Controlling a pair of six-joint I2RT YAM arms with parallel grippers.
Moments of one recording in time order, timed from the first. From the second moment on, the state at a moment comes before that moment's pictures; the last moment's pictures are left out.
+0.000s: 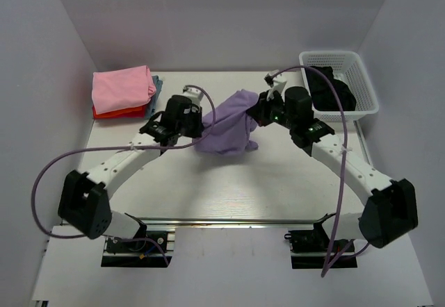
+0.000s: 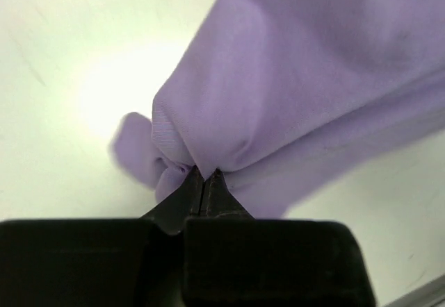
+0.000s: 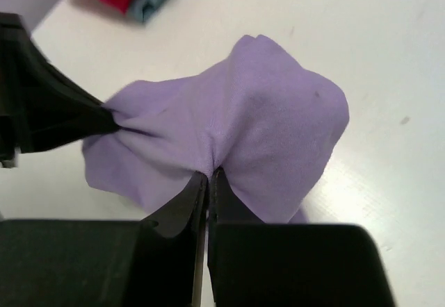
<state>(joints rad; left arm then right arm) -0.54 1.47 1.06 -0.30 0.00 -0.26 0.50 1.36 1.04 -0.04 -0.29 0.18</state>
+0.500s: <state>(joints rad) -0.54 1.13 1.34 -0.15 -0.10 -0.09 0.50 1.24 1.39 -0.04 -0.24 0.00</state>
